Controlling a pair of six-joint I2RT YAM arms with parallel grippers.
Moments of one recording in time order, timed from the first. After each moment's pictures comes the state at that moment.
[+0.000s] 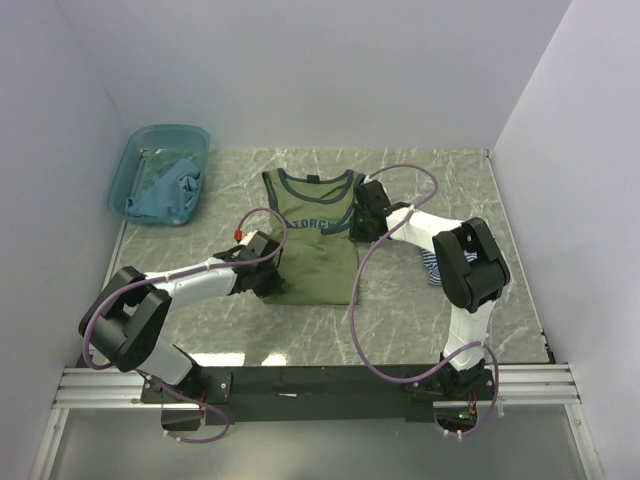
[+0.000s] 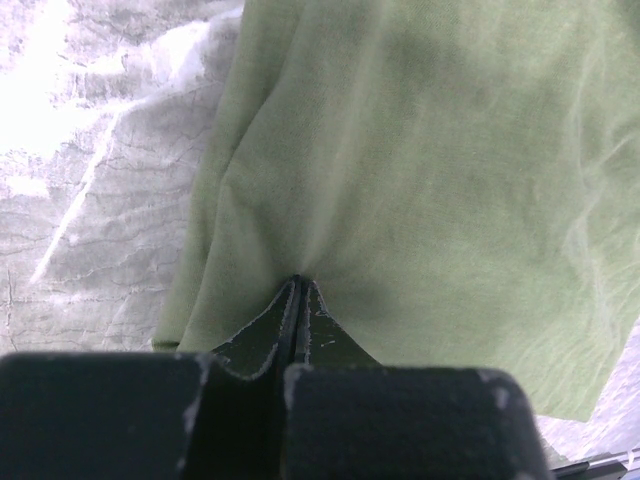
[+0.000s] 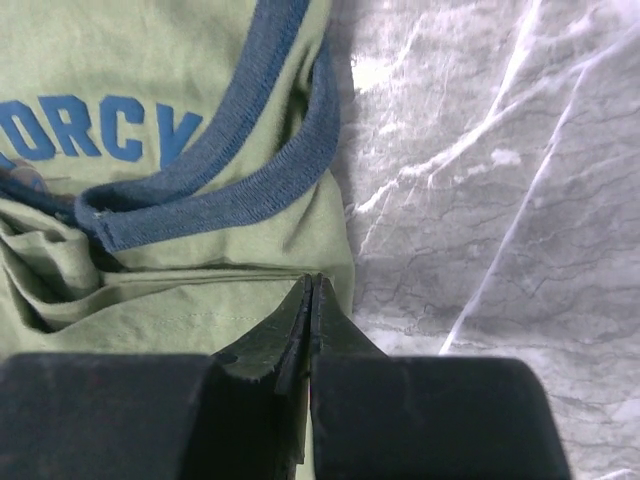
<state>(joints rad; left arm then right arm) -0.63 1.49 0.73 -0.28 -0.09 -1.04 0.46 1.90 1.21 -0.27 0.04 0.56</state>
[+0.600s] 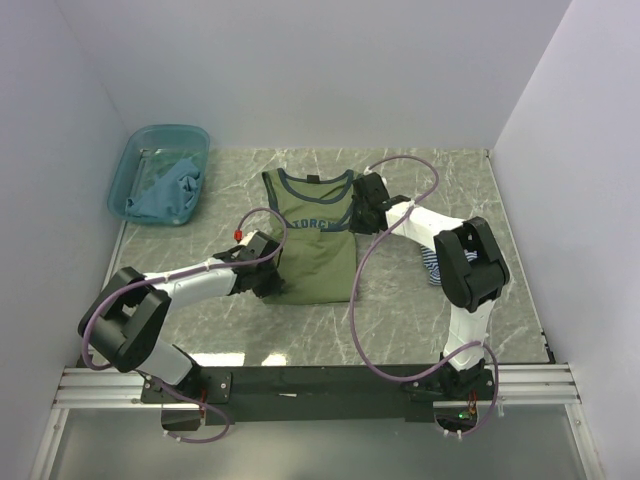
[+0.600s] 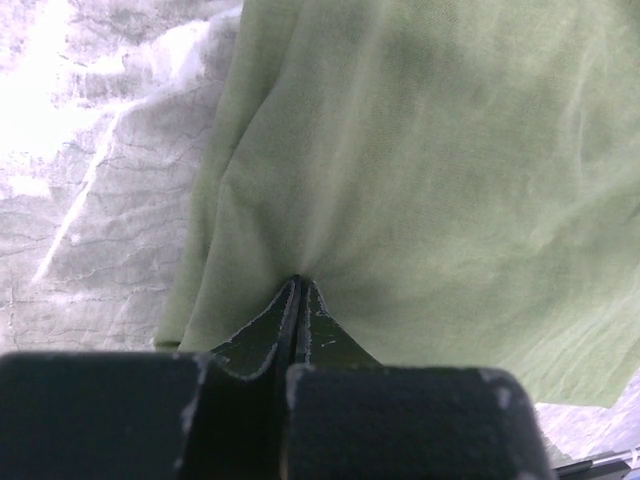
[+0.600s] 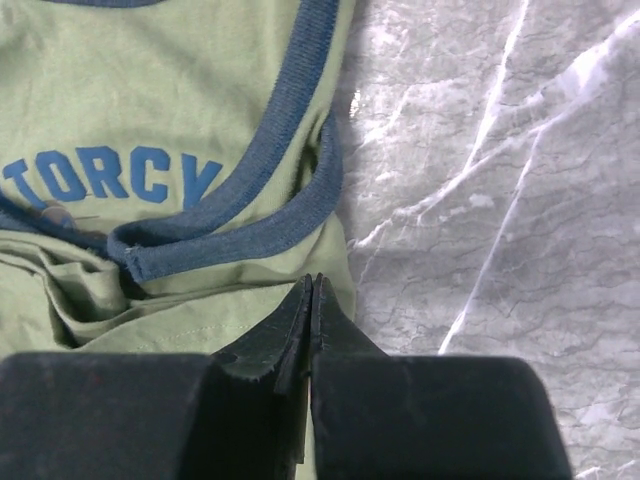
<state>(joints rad) -0.63 1.49 0.72 -0.28 -0.09 -1.03 0.45 1.90 1.28 -0.30 0.10 0.54</state>
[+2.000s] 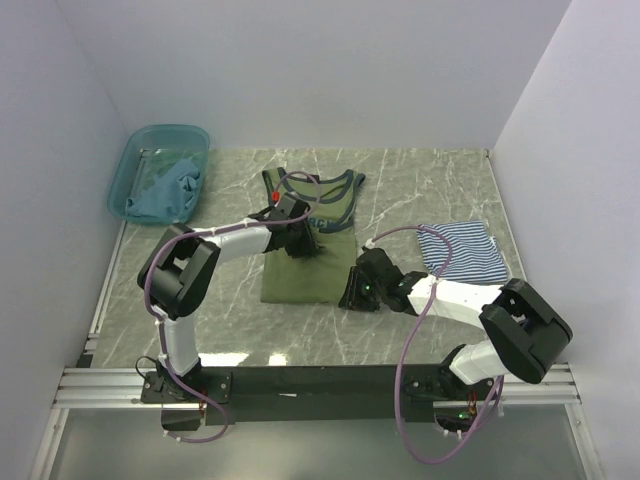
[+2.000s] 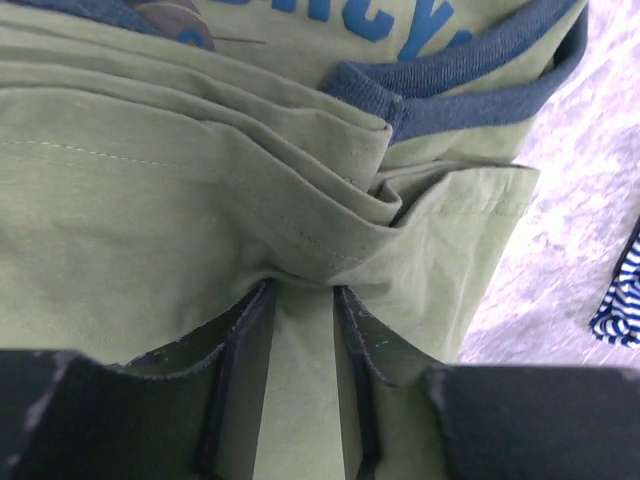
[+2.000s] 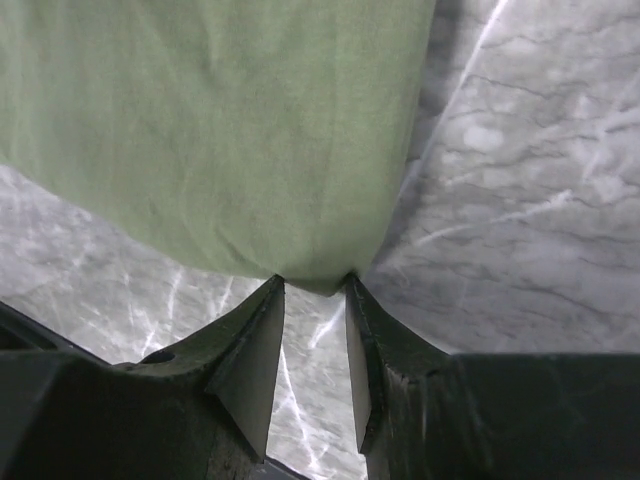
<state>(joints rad) -0.61 1.90 1.18 -0.20 0.03 -0.90 0.74 1.40 0.57 -0.11 -0.07 0.84</state>
